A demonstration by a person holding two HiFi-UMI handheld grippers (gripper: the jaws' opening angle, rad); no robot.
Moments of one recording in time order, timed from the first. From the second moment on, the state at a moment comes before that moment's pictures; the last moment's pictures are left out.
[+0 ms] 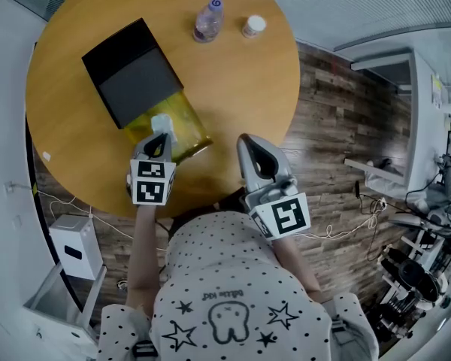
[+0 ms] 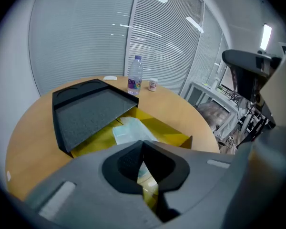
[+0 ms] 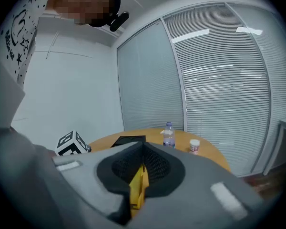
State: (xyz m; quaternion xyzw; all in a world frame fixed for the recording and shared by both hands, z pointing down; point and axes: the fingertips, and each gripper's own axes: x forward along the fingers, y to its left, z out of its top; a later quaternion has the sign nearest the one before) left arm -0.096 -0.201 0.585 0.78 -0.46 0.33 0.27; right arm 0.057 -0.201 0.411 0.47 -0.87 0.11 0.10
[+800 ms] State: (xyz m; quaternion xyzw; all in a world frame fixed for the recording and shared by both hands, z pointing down) left arm -0.090 -0.198 0.617 0.77 -0.42 0.36 0.31; right arm 0.049 -0.210 0.422 0.46 -0.87 0.14 0.13
